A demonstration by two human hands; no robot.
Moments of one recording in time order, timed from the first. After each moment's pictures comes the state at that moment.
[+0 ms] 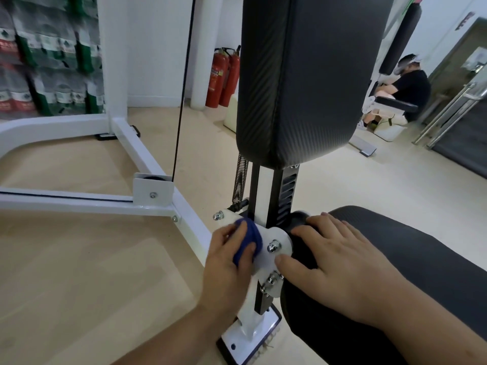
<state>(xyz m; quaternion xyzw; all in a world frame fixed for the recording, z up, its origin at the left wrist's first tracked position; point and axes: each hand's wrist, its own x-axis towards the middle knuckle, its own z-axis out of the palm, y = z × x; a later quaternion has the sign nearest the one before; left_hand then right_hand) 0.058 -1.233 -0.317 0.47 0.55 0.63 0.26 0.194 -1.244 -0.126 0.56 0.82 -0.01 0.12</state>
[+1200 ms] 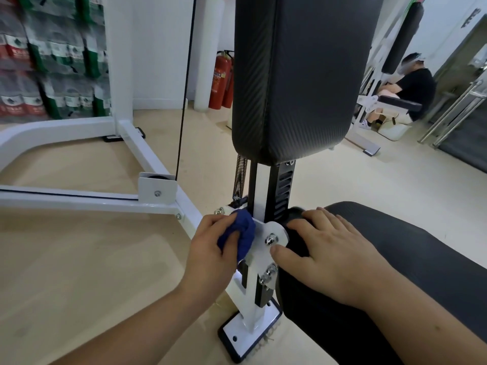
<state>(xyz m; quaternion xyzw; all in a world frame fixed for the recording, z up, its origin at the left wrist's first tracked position) 0.025 -1.238 -0.295 0.49 0.56 0.62 0.25 0.193 -1.245 -0.122 0.56 0.82 -0.01 0.13</state>
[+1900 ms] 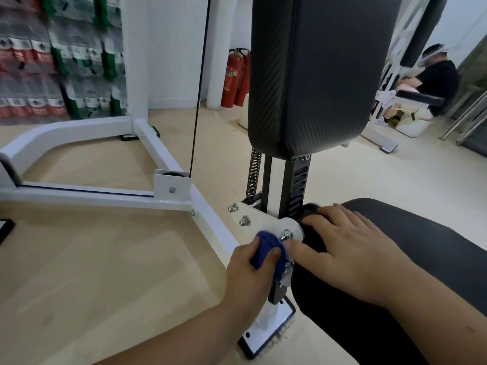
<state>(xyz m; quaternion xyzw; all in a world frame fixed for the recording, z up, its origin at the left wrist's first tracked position) 0.077 -1.254 -0.310 0.38 0.56 0.57 0.45 0.193 -1.245 -0.124 0.56 0.82 -0.01 0.12</state>
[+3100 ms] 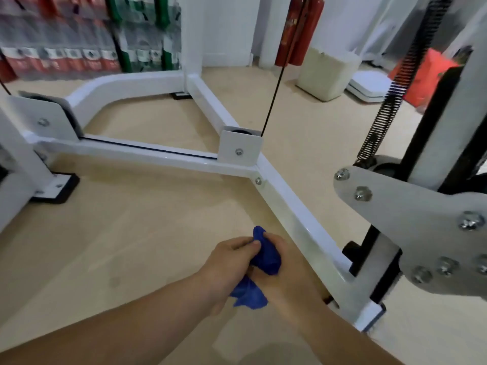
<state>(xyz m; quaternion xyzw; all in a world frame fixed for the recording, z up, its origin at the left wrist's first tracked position) -0.109 -1.278 -0.413 0.21 0.59 0.44 0.64 0.029 -1.247 -0.410 0.55 0.69 -0.44 -0.17</state>
